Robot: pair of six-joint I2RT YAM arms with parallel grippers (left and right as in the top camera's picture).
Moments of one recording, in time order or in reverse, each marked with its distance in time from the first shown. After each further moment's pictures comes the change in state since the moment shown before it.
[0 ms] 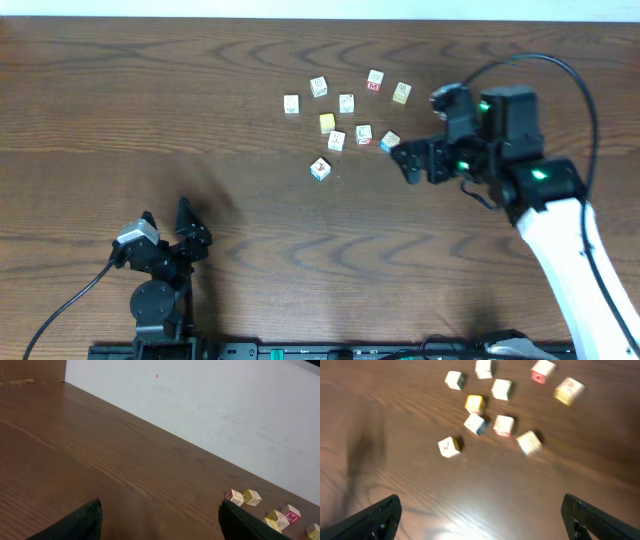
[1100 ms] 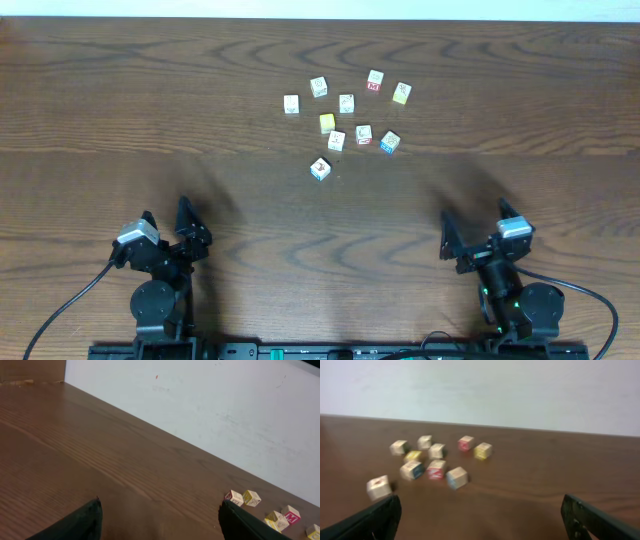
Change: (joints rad) left arm 0.000 0.000 -0.005 0.007 -0.001 0.000; right arm -0.230 -1.320 -1.134 0.585 0.089 -0.003
